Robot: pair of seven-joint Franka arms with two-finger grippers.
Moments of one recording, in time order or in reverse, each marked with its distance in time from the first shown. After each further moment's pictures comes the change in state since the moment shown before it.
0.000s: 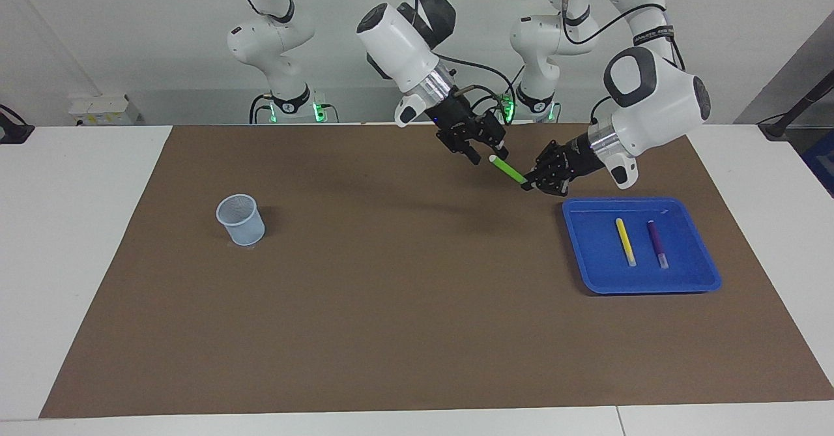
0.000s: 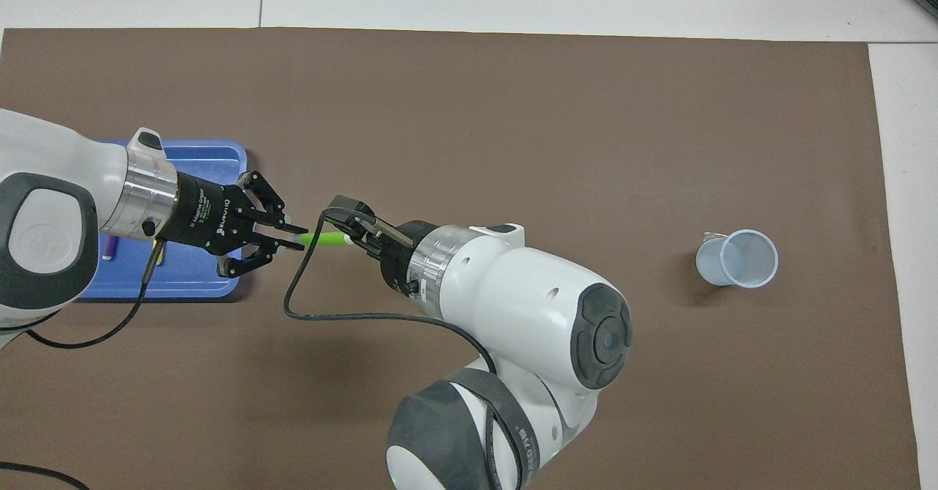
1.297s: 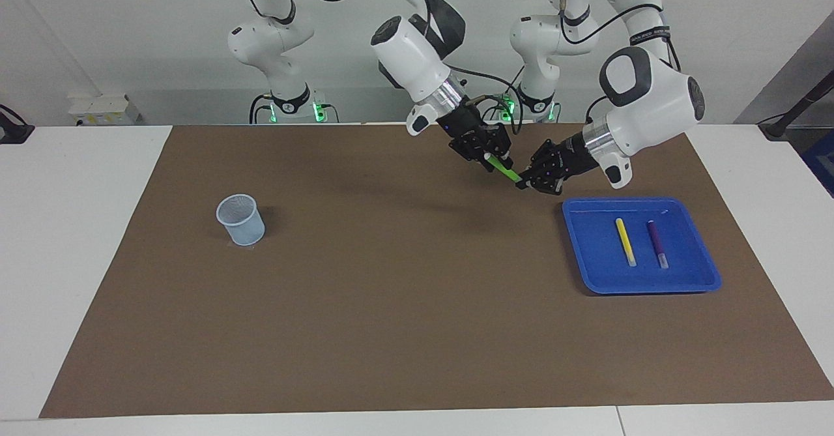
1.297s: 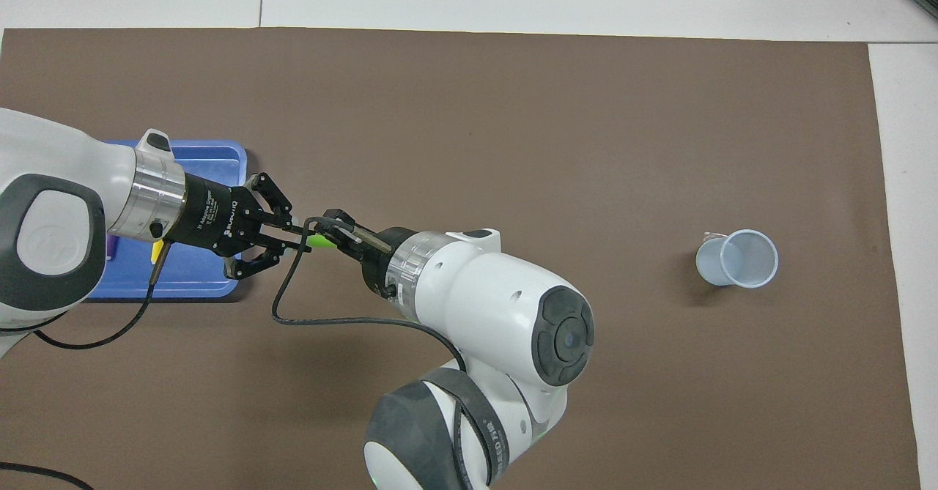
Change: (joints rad) left arm -0.009 -0.001 0.001 -0.002 -0.012 0.000 0.000; right arm 0.028 0.047 0.003 0.020 0.000 0.024 -0.002
